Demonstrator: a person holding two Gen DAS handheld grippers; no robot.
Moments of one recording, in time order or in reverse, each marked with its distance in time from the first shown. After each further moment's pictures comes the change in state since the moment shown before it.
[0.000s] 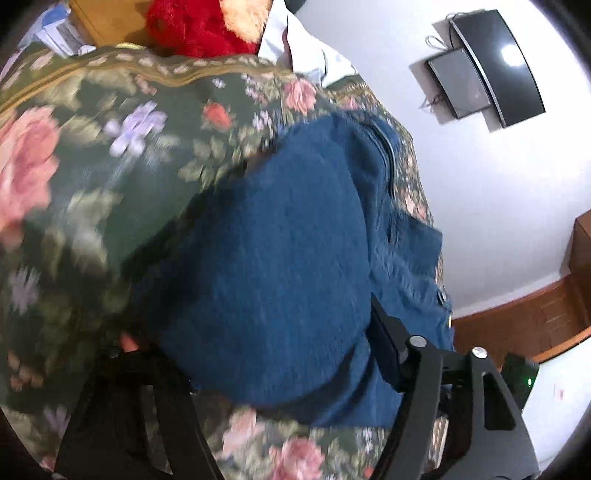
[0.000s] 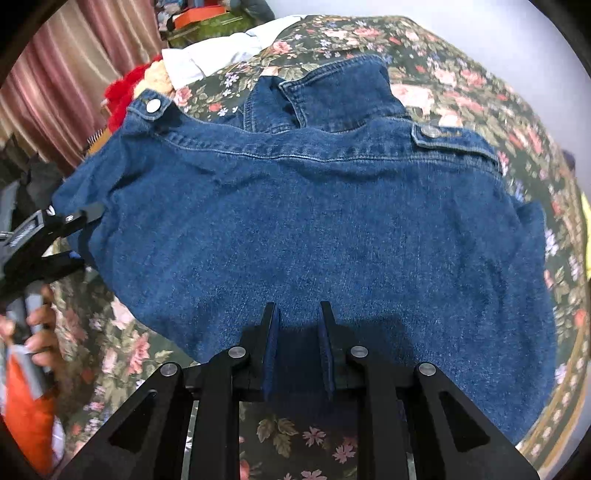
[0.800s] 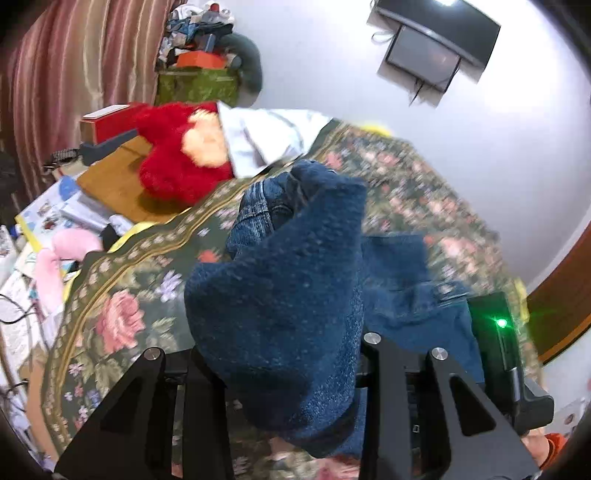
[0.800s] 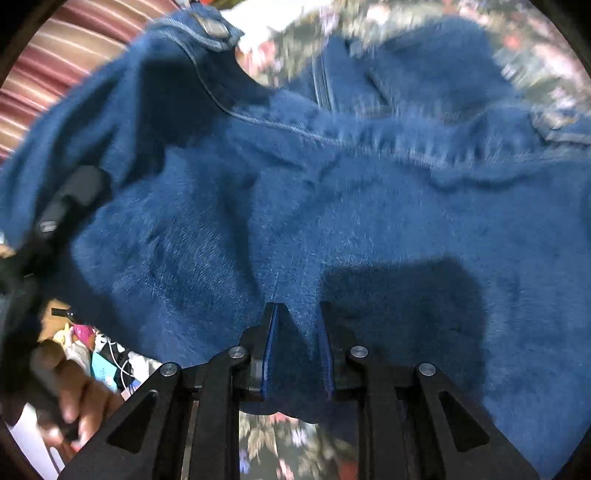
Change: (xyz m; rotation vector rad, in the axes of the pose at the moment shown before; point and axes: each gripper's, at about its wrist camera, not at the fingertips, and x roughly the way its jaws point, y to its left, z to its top) left arm -0.066 -0.098 -0.017 0.422 -0.226 0.370; right arm 0.071 0.105 0.042 0.072 0.217 0.339
